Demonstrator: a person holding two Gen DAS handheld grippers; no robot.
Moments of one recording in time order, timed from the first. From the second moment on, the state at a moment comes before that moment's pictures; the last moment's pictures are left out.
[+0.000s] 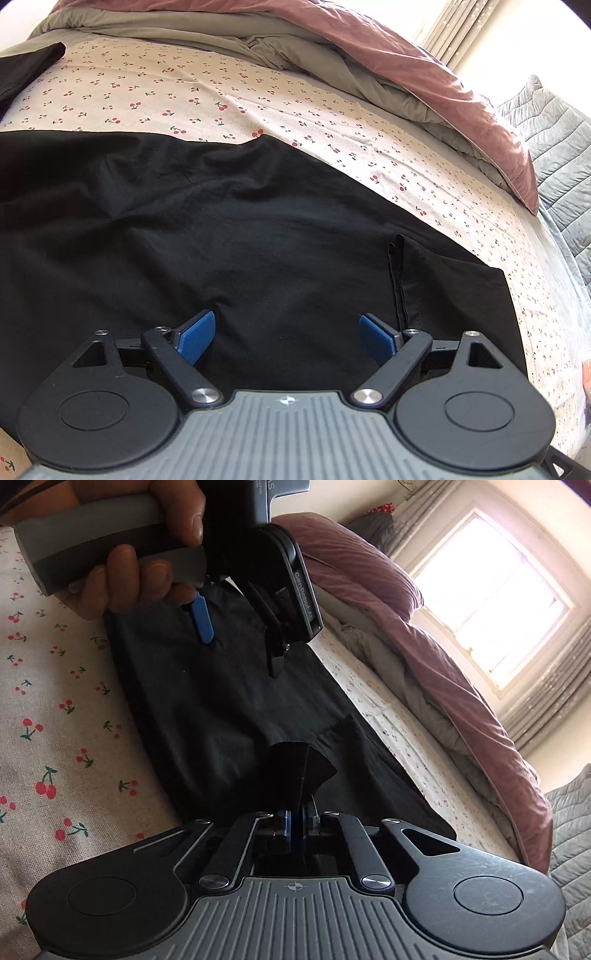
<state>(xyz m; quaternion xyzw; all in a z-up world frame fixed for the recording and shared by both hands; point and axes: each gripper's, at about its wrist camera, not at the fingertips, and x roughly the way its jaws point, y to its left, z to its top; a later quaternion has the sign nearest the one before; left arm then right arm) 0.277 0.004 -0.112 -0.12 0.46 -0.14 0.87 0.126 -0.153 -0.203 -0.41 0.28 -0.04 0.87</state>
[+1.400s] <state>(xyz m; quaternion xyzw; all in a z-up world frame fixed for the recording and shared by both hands) 0.307 -0.043 -0.120 -0.22 0.50 -0.24 0.80 0.131 -0.127 -0.176 -0.30 0.23 -0.02 0.92</state>
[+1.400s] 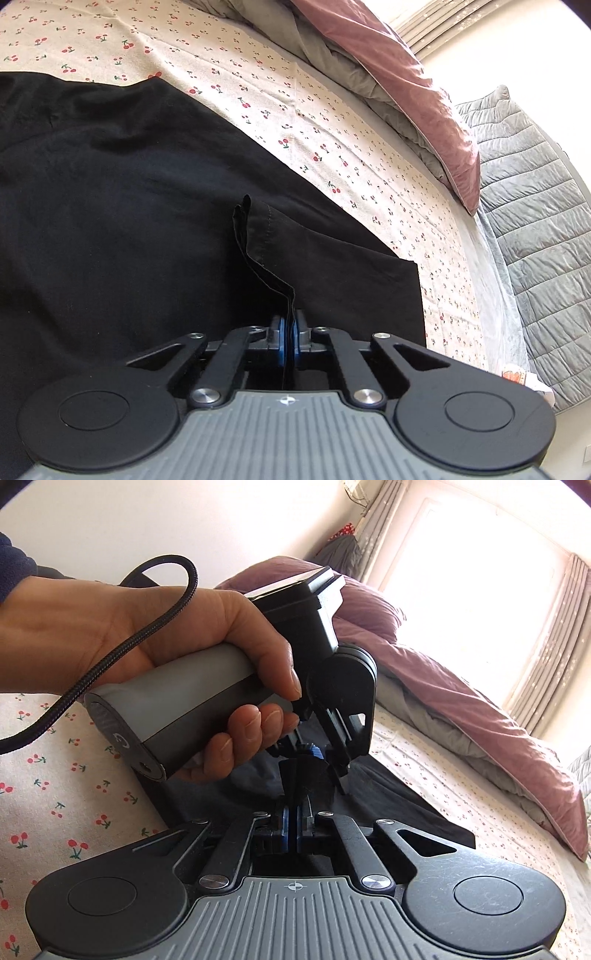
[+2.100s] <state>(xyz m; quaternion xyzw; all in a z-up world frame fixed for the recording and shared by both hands) 0.305 0.011 -0.094 -0.18 0.45 -0.19 0.85 0.151 -0.131 -0.199 -0.32 0.26 -0.04 0.91</state>
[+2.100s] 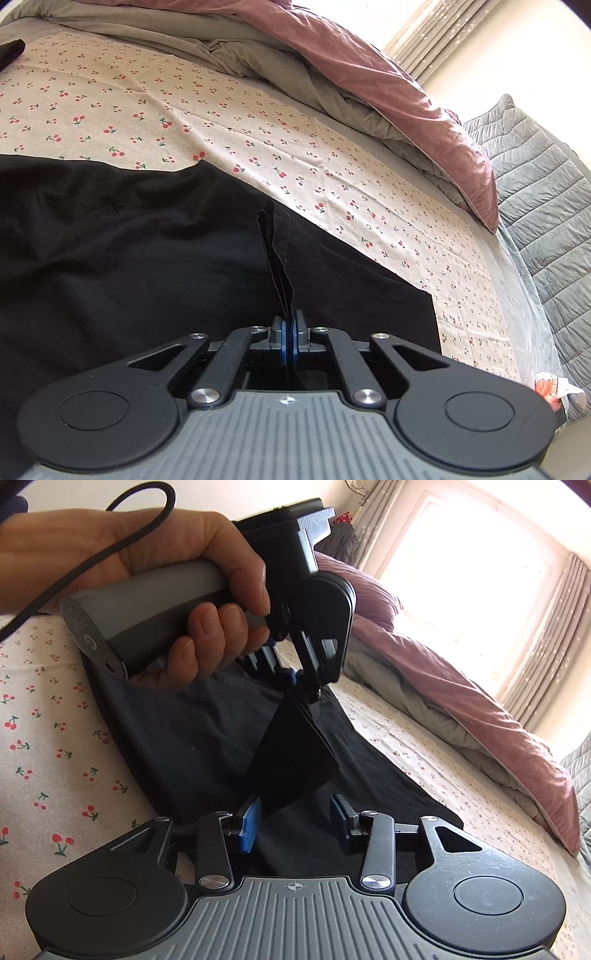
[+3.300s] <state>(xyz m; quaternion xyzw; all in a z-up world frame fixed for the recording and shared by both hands) 0.337 0.276 -0.081 -0.21 0.39 0.01 0.90 0.242 -0.017 -0.226 -0.21 0.30 0.01 0.93</state>
